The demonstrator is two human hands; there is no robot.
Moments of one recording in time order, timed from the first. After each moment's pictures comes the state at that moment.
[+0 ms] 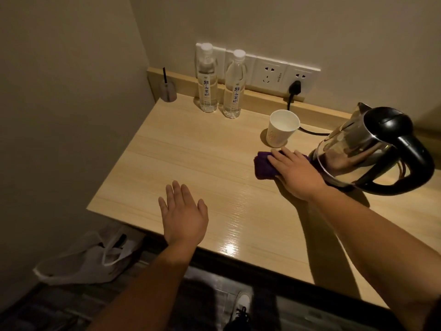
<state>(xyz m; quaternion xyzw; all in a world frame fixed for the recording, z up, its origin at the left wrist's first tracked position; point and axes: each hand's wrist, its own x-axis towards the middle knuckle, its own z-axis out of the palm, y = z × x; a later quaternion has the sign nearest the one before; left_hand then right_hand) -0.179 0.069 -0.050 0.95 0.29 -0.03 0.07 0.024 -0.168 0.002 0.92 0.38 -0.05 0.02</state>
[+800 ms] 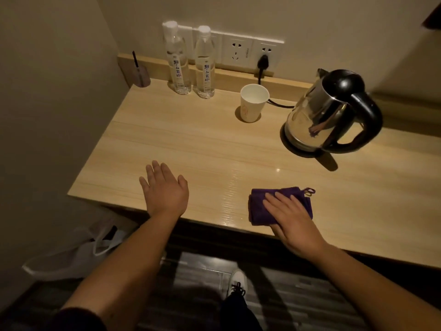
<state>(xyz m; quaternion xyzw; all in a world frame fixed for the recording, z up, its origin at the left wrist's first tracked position) -0.178 0.065 -0.046 0.95 0.29 -0.05 0.07 -0.166 -0.259 -0.023 0.92 0.35 -0.08 -0.13</state>
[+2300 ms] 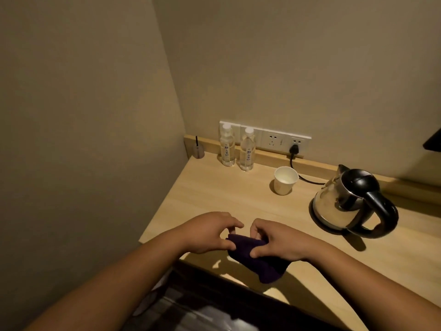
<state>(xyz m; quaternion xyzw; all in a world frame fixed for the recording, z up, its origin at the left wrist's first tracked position) -0.170 0.092 0.183 0.94 -0.12 -0.20 0.24 -0.092 -0.123 0.166 0.80 0.37 -0.39 -0.29</state>
